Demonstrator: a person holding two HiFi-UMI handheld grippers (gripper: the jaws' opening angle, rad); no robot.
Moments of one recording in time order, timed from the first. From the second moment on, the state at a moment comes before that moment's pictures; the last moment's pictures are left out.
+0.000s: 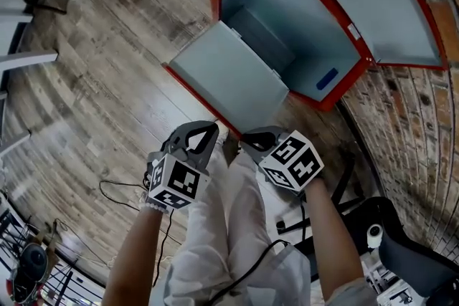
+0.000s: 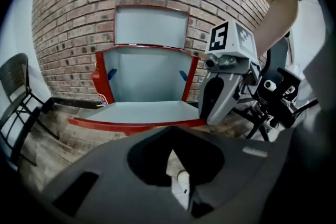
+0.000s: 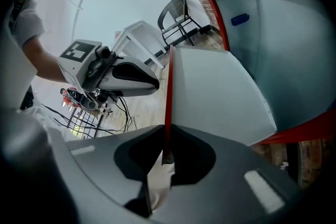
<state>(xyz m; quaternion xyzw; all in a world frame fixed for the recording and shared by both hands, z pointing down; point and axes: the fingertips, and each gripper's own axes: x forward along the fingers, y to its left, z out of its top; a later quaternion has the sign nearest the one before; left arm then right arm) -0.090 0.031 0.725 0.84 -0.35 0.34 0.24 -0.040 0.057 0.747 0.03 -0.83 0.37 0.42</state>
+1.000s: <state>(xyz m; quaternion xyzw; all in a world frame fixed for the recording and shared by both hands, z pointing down) -0.124 0.031 0.736 0.82 -0.41 0.31 0.25 -0.060 0.094 0.867 0.04 -0.79 0.31 0.52</state>
